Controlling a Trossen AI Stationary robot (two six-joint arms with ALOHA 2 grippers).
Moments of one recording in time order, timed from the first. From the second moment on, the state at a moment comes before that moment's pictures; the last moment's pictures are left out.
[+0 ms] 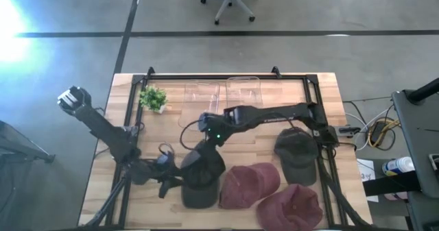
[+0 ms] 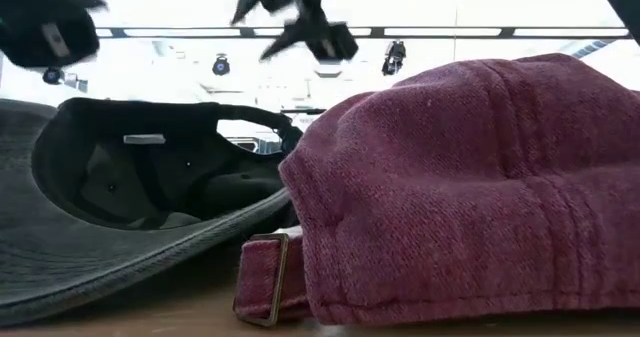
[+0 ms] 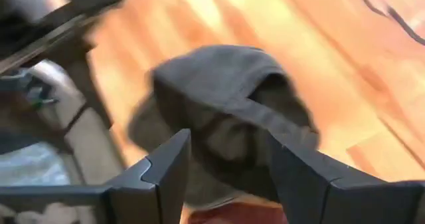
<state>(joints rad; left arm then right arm) -0.76 1.16 0.59 0.09 -0.48 -1.00 0.07 2.11 2.00 -0.87 -0.18 0.88</state>
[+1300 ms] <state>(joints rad) -0.72 1.53 0.58 0.13 -0.48 -1.21 0.22 2.36 1.78 -0.26 -0.16 1.23</state>
